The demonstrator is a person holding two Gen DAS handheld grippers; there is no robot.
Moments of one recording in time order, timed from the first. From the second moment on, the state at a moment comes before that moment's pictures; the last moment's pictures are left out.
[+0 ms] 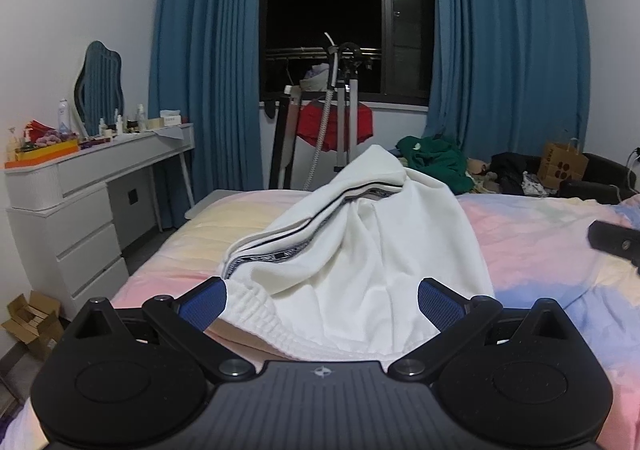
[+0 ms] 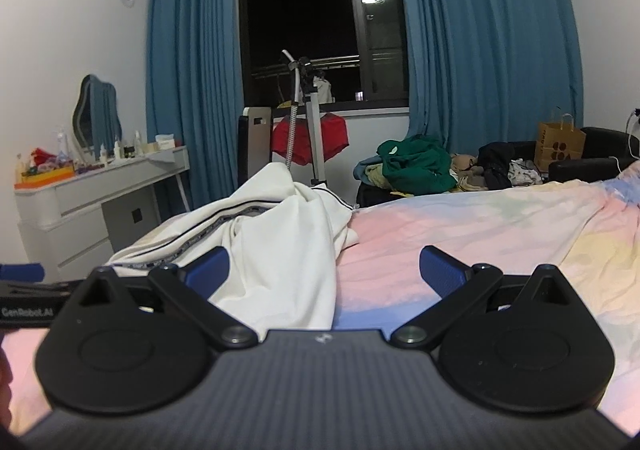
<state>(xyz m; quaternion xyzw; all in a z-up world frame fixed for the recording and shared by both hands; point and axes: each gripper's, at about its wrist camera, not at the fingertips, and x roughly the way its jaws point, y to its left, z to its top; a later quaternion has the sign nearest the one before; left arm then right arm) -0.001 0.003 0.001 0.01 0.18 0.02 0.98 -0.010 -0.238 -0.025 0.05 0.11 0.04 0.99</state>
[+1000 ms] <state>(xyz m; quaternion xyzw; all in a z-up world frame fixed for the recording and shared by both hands) 0.025 0.020 -0.015 -0.05 0.22 0.01 0.98 0.006 -0.235 -0.049 0.10 0.13 0.02 0.99</state>
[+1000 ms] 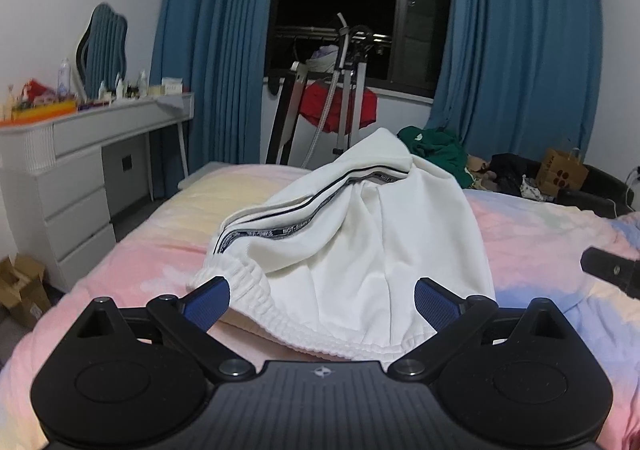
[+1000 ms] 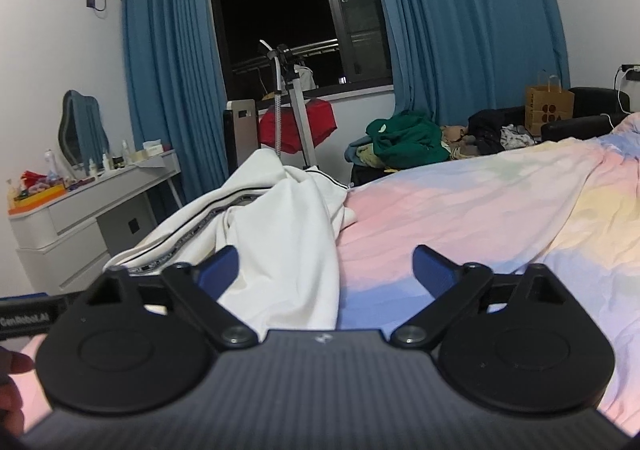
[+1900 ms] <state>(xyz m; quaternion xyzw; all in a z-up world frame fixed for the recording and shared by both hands) 0.166 0.107 -0.044 -0.02 0.27 0.01 0.96 0.101 -0.260 -0.151 0.37 0.34 0.07 0.86</state>
